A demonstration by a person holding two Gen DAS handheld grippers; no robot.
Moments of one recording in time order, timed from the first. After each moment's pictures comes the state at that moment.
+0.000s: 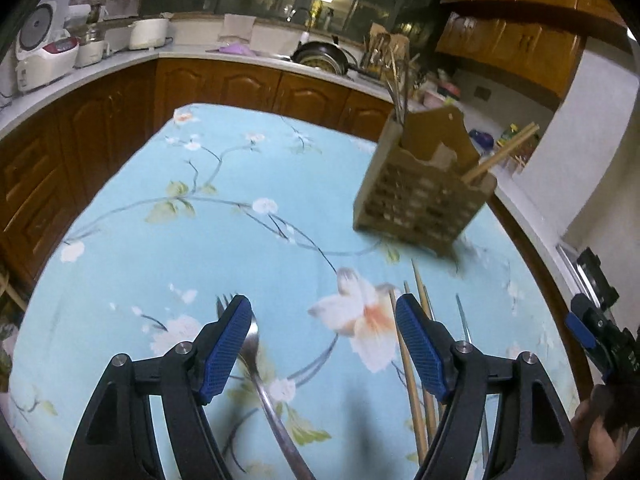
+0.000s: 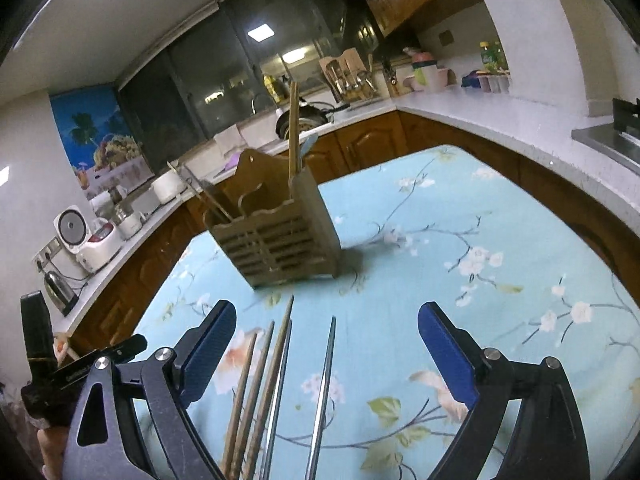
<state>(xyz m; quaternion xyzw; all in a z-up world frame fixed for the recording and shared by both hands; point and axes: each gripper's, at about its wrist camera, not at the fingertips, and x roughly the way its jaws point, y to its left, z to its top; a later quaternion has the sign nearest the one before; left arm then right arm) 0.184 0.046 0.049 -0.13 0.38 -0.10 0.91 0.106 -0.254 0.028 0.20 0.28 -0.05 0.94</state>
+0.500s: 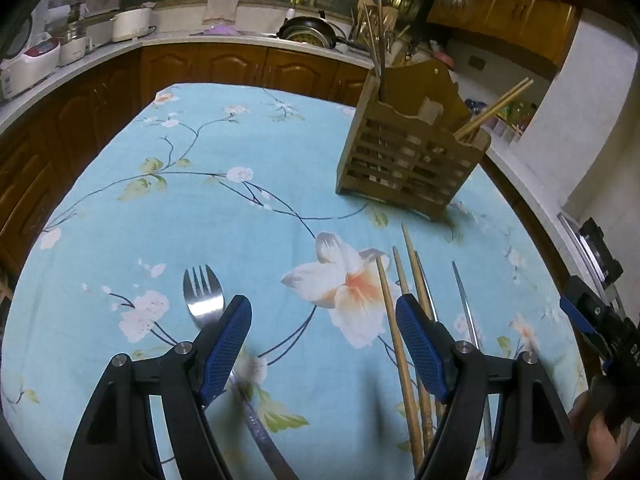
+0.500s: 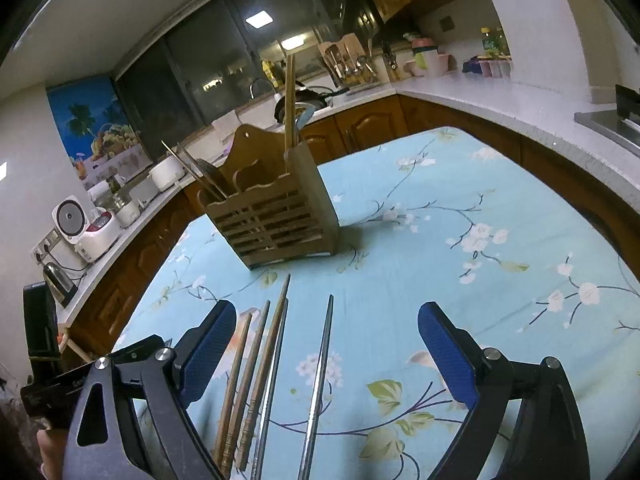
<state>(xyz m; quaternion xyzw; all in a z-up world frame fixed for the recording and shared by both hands) 0.188 0.028 0.042 -0.11 0.42 -0.11 0.90 0.109 -0.249 0.014 0.20 0.31 -0.04 0.93</state>
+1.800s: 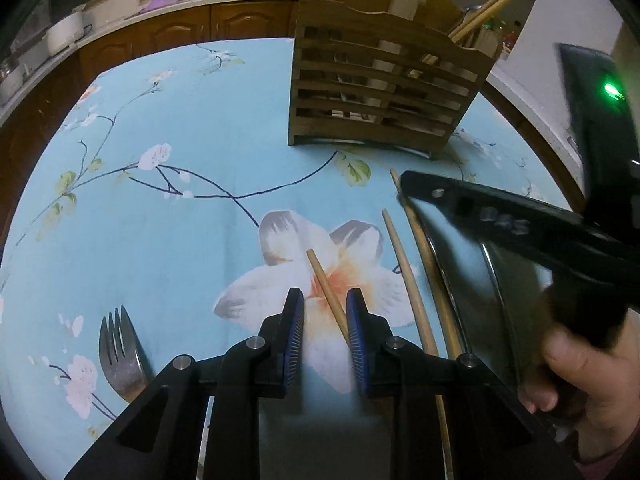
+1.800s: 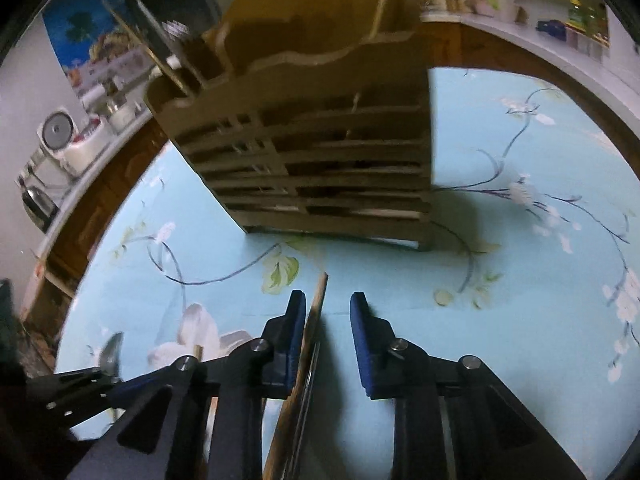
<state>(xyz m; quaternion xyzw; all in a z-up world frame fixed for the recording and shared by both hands) 0.276 -0.035 -0.005 -0.01 0.50 -0.16 0.85 0.269 -0.206 -0.053 0.12 0.47 0.02 0.87</state>
